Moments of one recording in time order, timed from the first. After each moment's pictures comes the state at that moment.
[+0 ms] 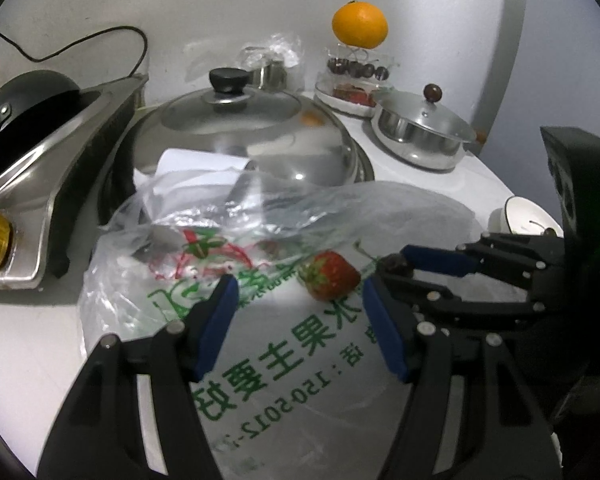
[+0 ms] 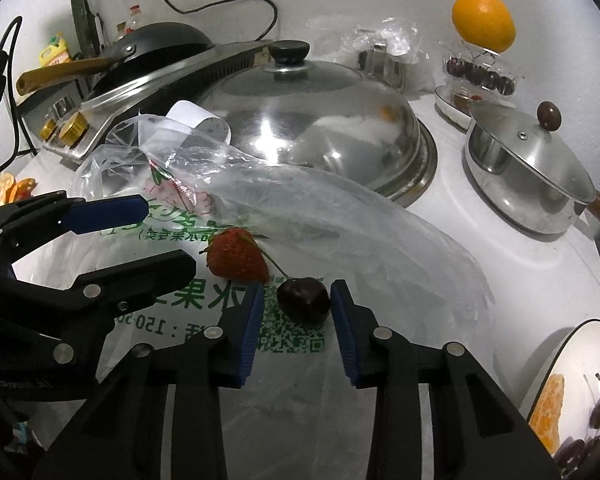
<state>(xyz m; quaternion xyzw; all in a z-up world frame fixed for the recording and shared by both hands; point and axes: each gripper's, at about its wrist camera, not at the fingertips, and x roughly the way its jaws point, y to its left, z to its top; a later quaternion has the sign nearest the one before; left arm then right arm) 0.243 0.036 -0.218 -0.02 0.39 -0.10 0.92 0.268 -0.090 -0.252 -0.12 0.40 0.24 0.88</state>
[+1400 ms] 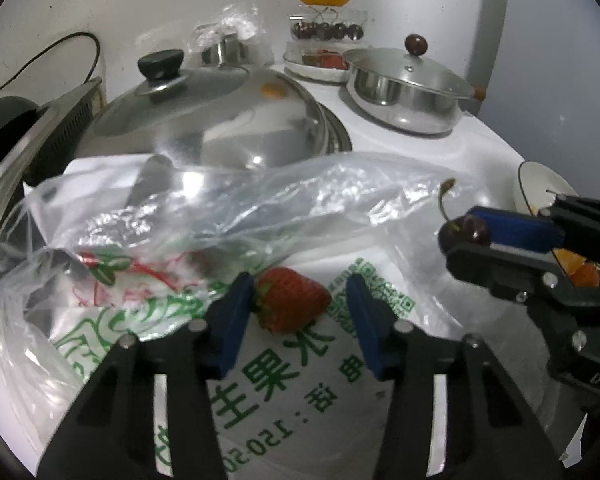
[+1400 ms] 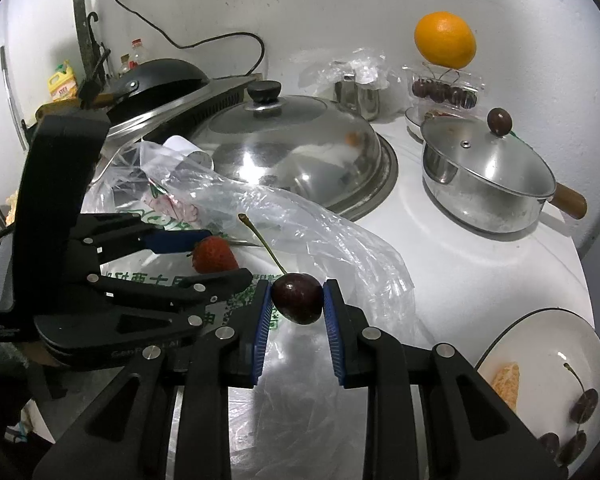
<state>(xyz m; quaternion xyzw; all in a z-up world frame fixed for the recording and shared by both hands) 0.278 -0.008 -0.242 0.04 0.42 -0.12 0.90 0.251 -0.139 -0.223 -0.09 0.35 0.25 0.90</state>
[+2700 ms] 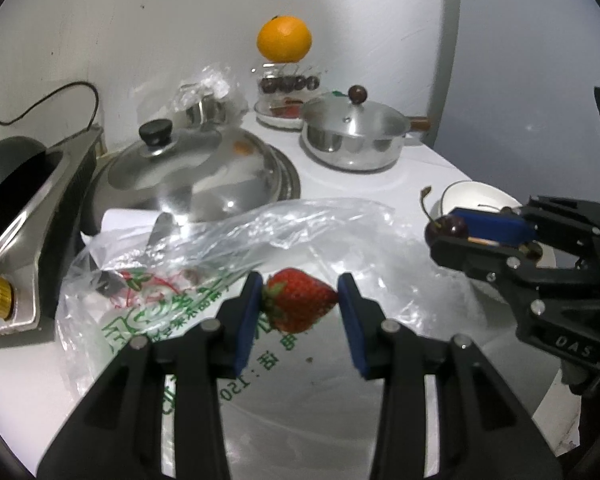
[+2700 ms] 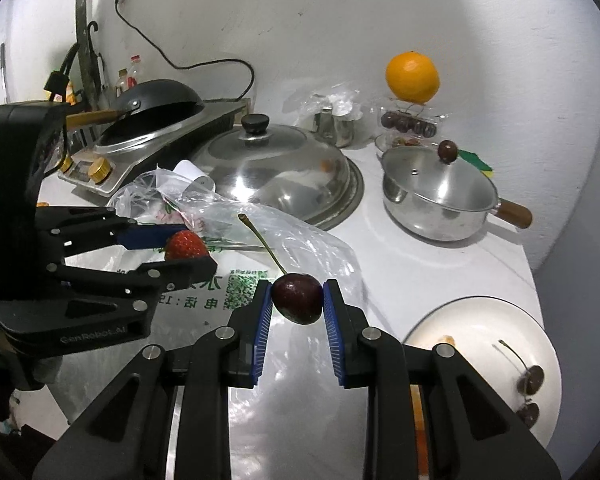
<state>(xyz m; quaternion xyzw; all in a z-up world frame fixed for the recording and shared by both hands) 0.221 -0.027 -0.184 0.05 0.37 -0.15 0.92 0.200 -0.166 -0.185 -0.10 0.32 0.21 0.92</state>
